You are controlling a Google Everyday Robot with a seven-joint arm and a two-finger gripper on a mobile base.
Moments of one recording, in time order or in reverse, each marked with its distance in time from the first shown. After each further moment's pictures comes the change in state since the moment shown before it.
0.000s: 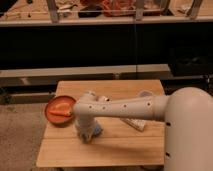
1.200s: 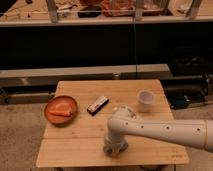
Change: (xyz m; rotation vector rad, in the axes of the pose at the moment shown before) arm -0.031 0.152 -0.009 0.054 -0.004 0.165
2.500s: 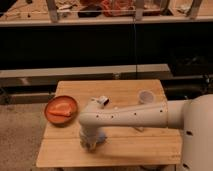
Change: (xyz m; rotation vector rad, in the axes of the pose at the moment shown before) arm -0.039 -0.117 0.016 -0.030 -0.012 -0.191
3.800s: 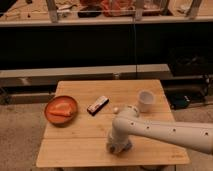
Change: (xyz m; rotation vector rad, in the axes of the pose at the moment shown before) arm 0.024 0.129 -0.024 0.066 0.051 0.304
